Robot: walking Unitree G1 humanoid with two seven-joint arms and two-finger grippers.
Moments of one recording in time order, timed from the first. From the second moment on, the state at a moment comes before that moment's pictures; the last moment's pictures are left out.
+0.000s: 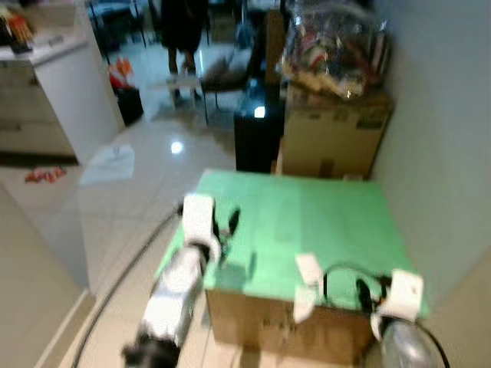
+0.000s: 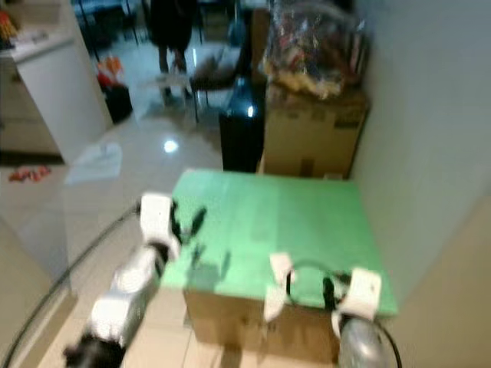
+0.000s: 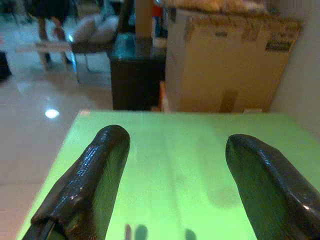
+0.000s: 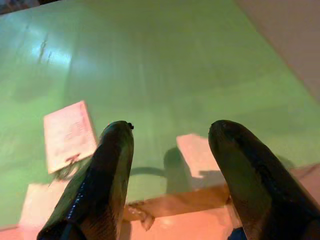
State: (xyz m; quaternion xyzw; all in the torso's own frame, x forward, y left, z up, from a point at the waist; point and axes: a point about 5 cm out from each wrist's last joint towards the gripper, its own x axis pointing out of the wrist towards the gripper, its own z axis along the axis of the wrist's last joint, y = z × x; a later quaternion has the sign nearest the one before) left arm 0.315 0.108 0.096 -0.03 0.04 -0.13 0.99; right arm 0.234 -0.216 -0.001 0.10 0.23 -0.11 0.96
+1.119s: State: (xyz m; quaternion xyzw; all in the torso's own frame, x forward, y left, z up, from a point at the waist) left arm 0.277 0.125 0.079 0.00 0.03 -0.13 0.99; right arm 0.221 -0.199 0.028 0.01 0.12 -0.06 0.99
